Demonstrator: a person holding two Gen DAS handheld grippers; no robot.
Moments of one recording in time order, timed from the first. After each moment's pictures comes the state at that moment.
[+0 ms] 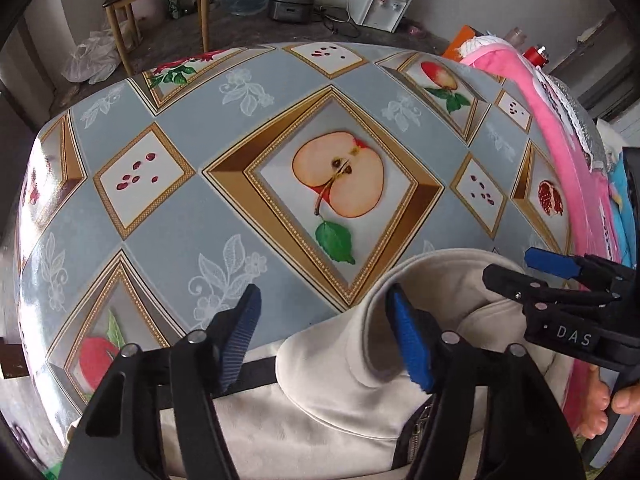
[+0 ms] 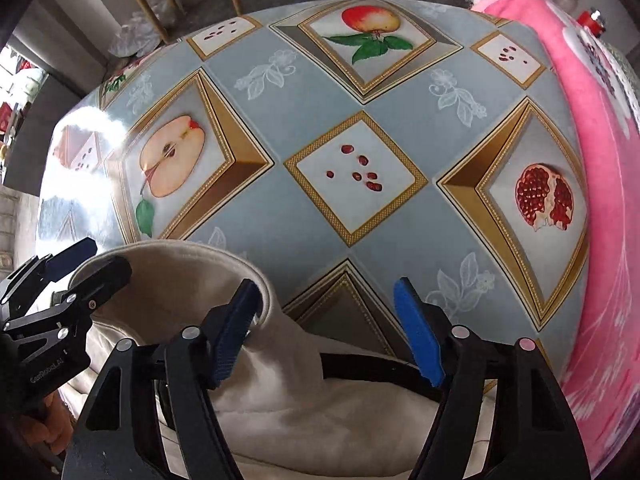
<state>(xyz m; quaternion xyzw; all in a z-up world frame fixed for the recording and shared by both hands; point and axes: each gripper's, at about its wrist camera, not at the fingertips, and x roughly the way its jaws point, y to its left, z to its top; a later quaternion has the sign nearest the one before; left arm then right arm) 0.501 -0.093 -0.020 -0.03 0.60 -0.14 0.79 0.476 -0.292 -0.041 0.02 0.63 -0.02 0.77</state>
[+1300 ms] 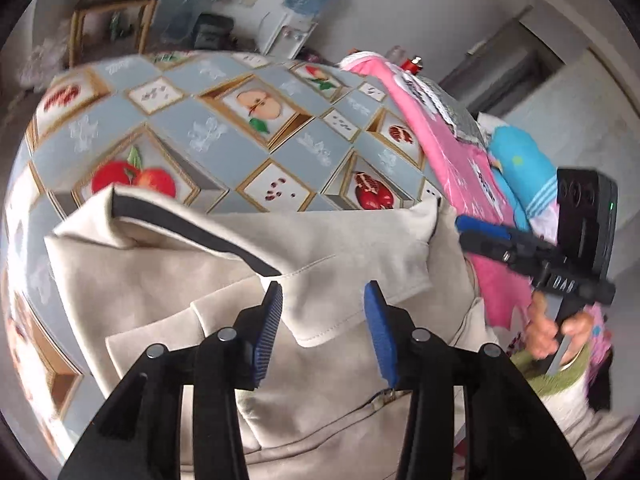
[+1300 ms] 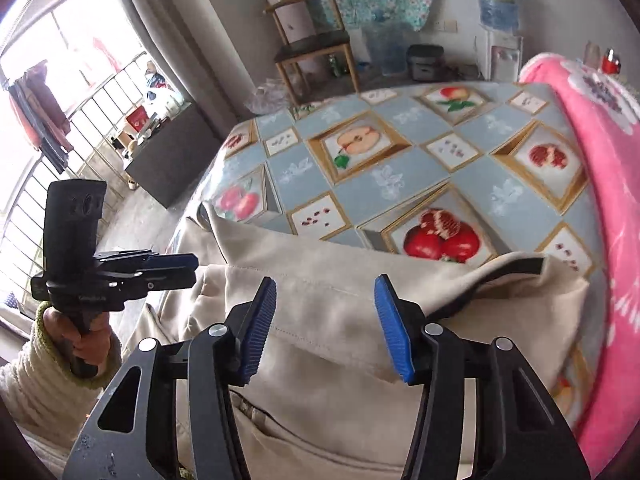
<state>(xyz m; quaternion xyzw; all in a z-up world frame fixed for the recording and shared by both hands) 0.322 -0.004 0.018 -0.14 0.53 -0.31 0.78 0.279 -0.248 0.030 0.08 0.47 0.17 0.86</state>
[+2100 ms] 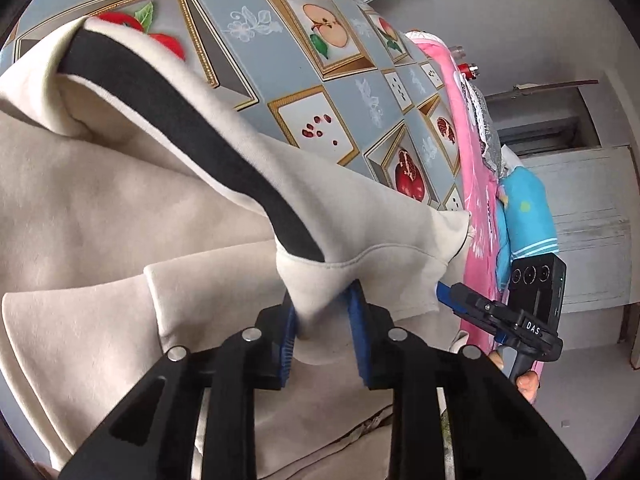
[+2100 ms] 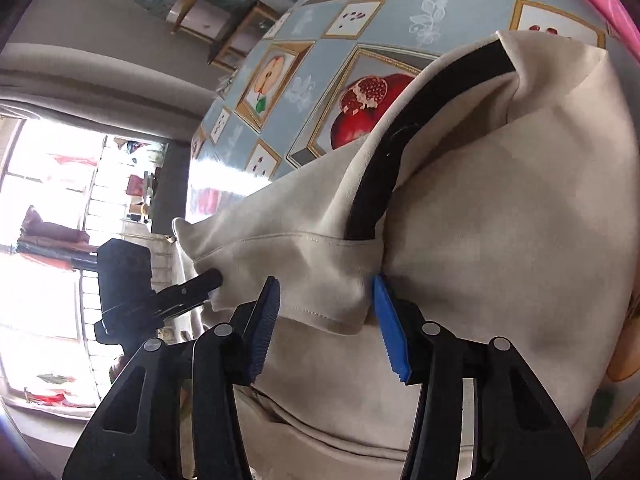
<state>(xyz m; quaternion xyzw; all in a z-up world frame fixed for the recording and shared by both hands) 0.349 -0.015 -0.046 -0.26 0.62 -0.27 0.69 0.271 -0.331 -0.046 0.32 0.56 0.14 0.75</state>
